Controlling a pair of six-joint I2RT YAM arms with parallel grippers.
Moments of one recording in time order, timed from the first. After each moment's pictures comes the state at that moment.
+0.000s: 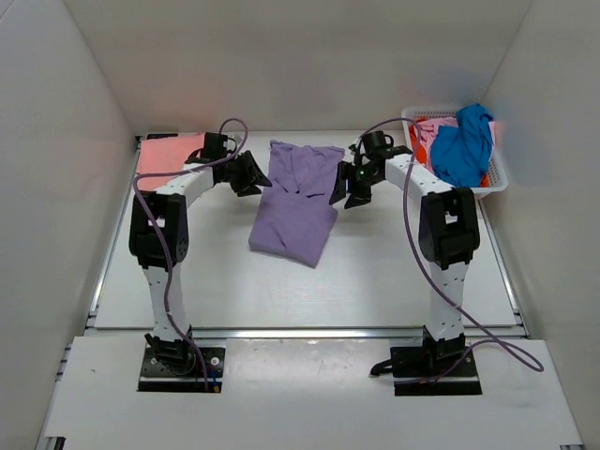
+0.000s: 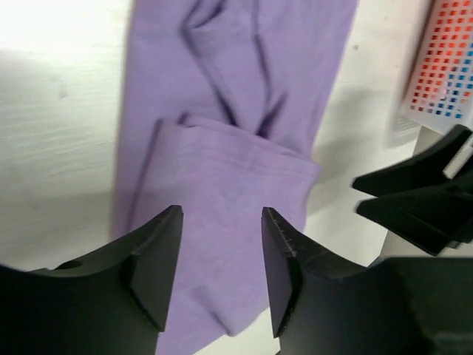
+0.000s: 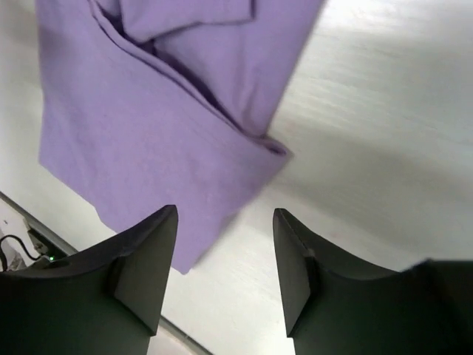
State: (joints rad) left arm -0.17 2.07 1.57 -0.34 0.52 -0.60; right arm 0.27 2.11 1.71 -0.70 -0.49 0.32
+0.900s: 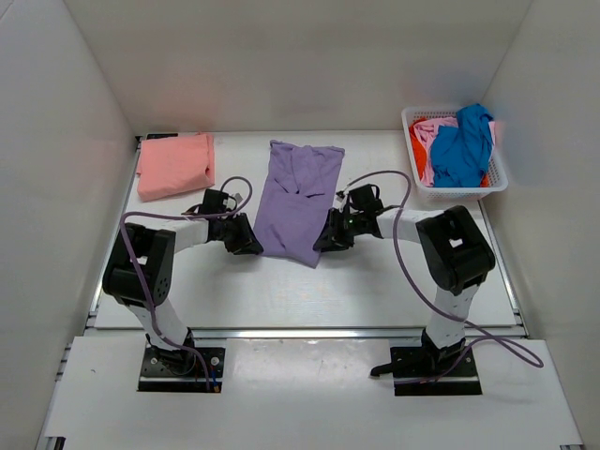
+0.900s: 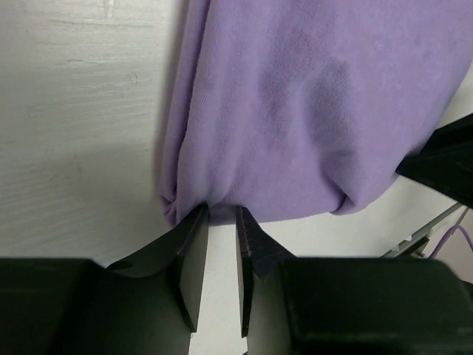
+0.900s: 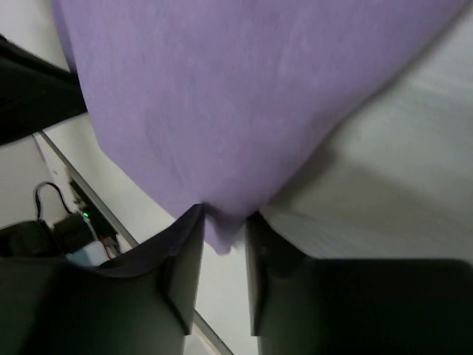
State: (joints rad) left arm -0.23 1.72 0.86 -0.21 0.46 -0.53; right arm 0.42 1.84 0.99 -0.08 -0.61 0.62
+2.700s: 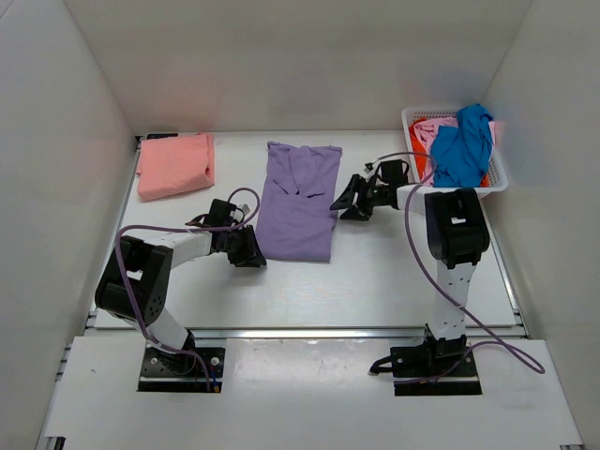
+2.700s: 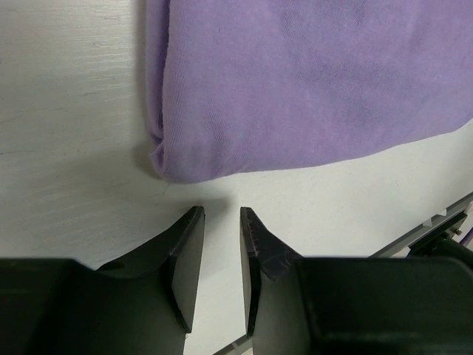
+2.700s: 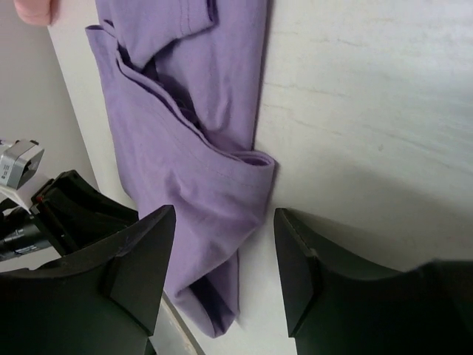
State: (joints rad) left arm -0.32 1.60 0.76 -0.25 0.40 -0.52; right arm 0.17 2.09 1.27 -0.06 -0.76 0.61
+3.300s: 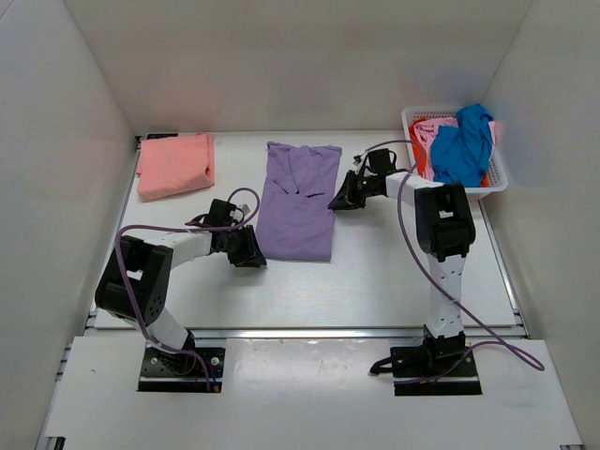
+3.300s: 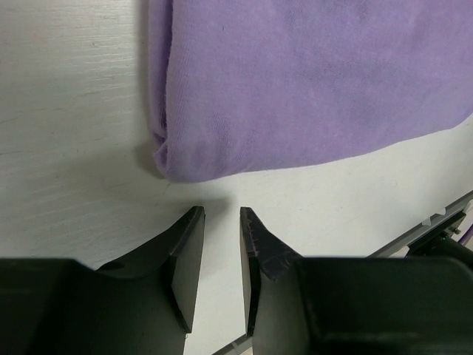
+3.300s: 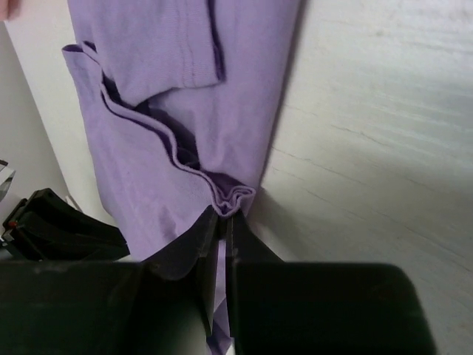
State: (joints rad) left arm -0.32 1.60 0.76 -0.25 0.40 -0.52; right arm 0.21 2.21 1.51 -0.25 -0.70 0.53
